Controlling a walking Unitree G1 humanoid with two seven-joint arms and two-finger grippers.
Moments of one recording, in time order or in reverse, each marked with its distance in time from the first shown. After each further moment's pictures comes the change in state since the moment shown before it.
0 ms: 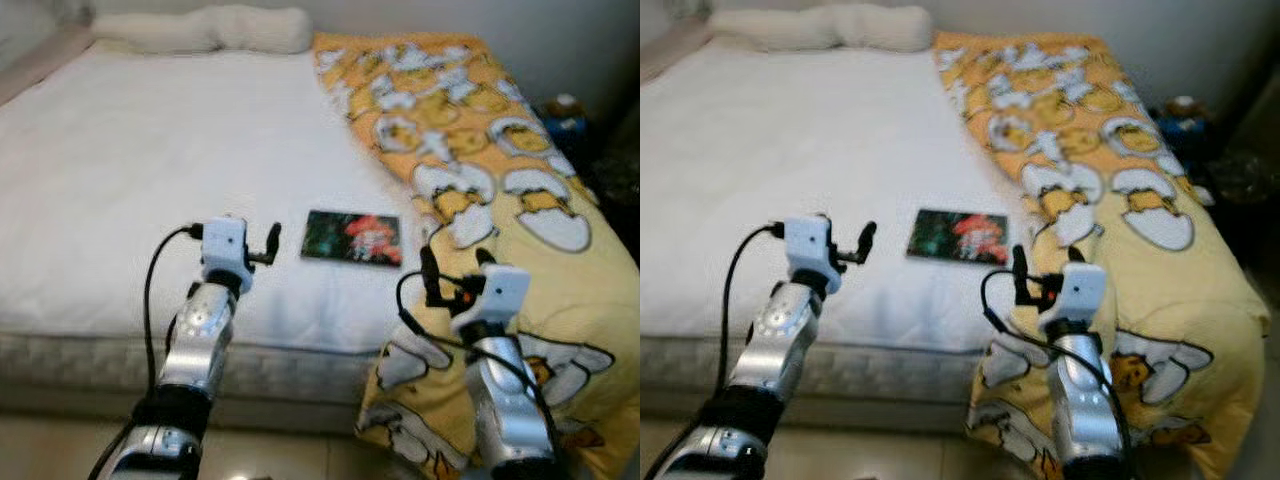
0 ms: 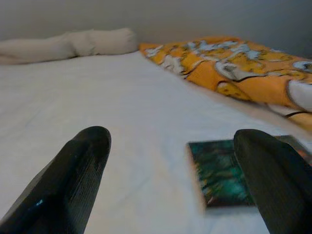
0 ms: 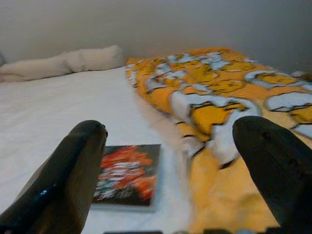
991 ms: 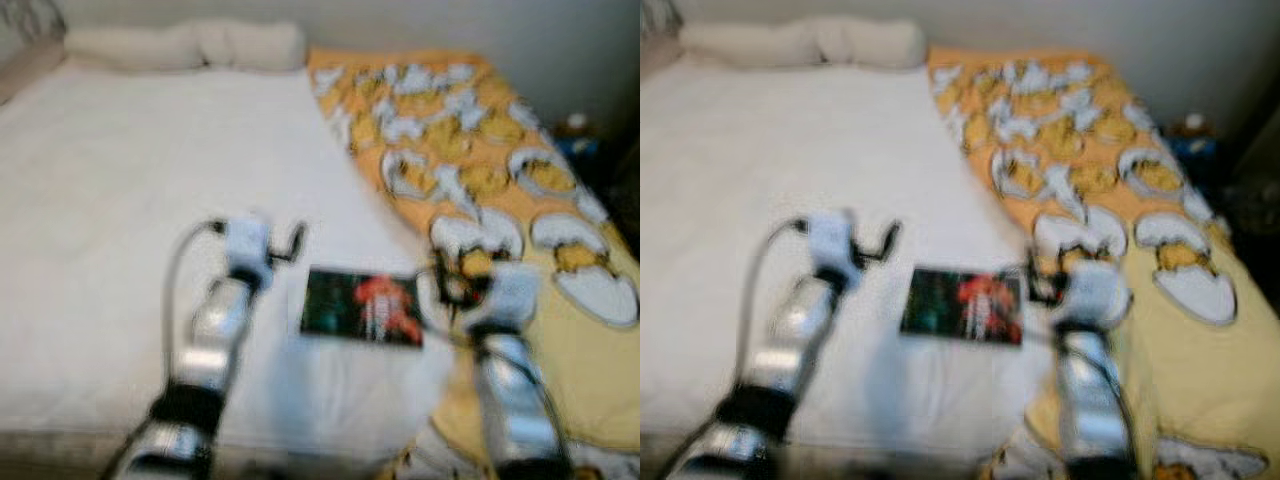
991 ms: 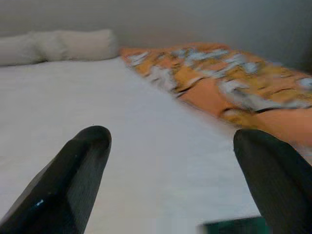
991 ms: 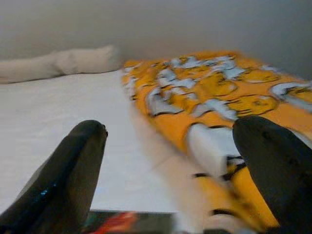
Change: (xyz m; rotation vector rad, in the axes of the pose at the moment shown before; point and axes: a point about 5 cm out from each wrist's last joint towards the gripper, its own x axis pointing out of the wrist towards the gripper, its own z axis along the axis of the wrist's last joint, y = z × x) left arm 0.002 -0.010 0.003 -0.033 0.004 -0.051; right arm 0.001 0.002 0.000 -0.003 -0.005 0.001
